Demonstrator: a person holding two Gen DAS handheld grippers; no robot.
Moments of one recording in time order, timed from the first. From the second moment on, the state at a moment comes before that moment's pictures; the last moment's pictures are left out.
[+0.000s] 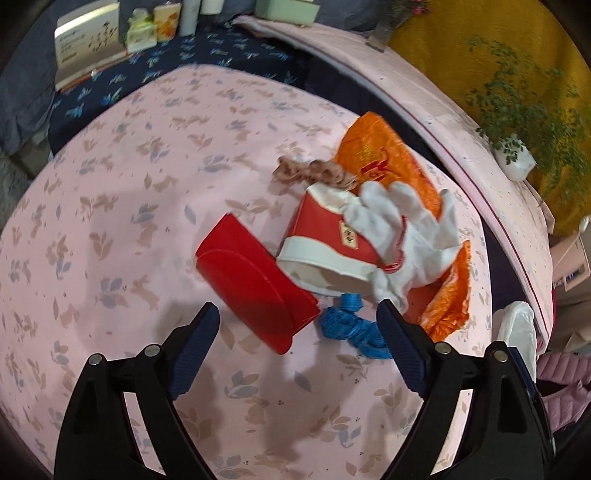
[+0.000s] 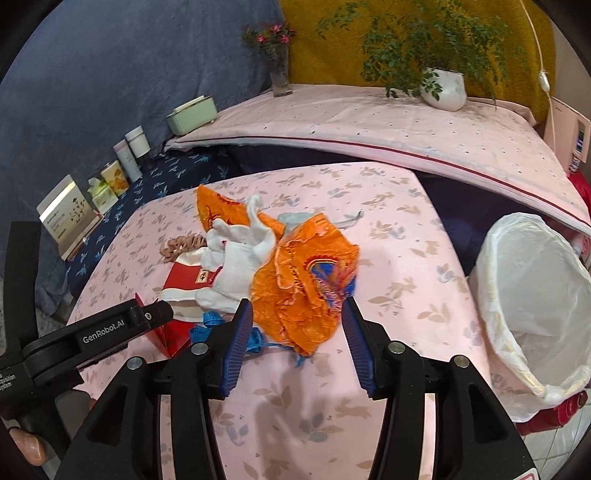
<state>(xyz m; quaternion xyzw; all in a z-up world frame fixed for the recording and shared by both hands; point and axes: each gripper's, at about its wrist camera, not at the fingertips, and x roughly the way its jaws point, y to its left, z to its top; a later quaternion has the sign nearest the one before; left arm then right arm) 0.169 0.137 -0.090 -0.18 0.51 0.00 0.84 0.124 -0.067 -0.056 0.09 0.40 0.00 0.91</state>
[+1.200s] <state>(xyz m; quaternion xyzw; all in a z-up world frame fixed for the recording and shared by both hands) 0.159 0.160 -0.086 -0.18 0.49 -0.02 0.85 0.153 -0.079 -0.073 0.10 0.41 -0.01 0.90</state>
